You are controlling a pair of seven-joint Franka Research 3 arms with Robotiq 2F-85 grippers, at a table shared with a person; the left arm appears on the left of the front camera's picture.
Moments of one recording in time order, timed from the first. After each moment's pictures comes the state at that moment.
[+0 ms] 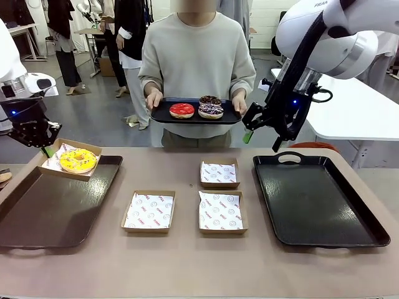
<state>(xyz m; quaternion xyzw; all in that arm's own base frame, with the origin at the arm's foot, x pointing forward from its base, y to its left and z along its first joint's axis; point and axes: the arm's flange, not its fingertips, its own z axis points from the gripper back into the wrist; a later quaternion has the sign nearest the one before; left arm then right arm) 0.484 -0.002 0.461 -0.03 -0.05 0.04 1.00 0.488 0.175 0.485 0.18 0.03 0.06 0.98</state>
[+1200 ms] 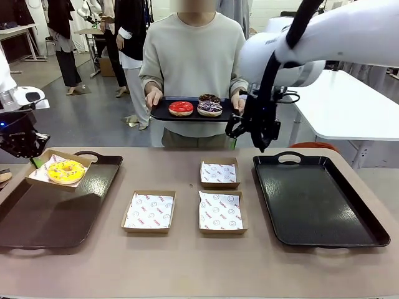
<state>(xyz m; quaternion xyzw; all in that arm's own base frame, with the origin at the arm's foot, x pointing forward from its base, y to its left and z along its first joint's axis) 0.493 0.048 0.422 -0.04 -0.02 0.03 1.00 0.552 0.234 0.440 0.06 0.02 0.03 1.00</state>
